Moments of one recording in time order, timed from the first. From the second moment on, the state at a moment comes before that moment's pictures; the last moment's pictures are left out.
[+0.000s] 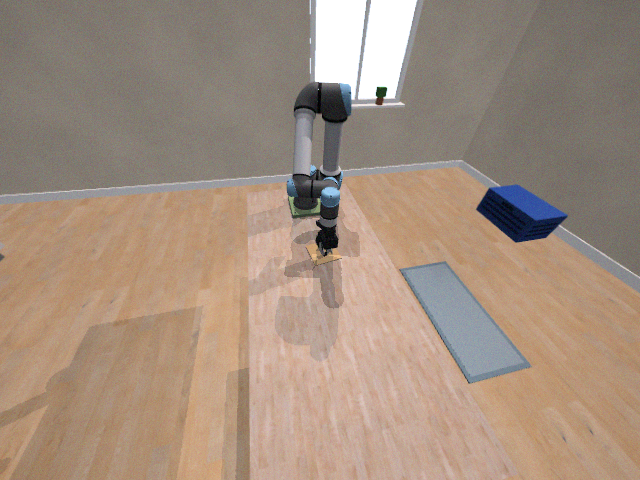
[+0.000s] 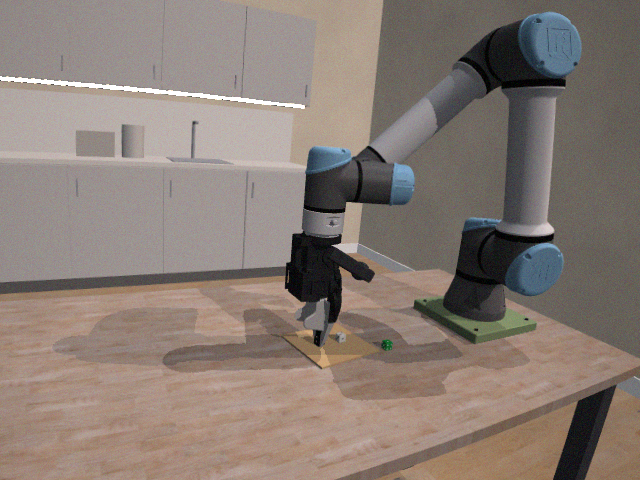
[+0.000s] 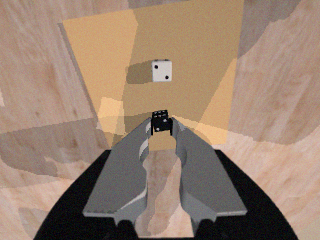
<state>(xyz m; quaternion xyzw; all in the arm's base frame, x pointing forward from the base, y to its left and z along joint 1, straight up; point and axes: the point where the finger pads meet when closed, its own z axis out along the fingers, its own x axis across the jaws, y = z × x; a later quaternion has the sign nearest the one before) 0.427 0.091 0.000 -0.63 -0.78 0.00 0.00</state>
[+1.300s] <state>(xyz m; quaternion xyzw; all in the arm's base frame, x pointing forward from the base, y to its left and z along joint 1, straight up) 0.427 0.091 0.001 -0.63 -0.78 0.00 0.00</state>
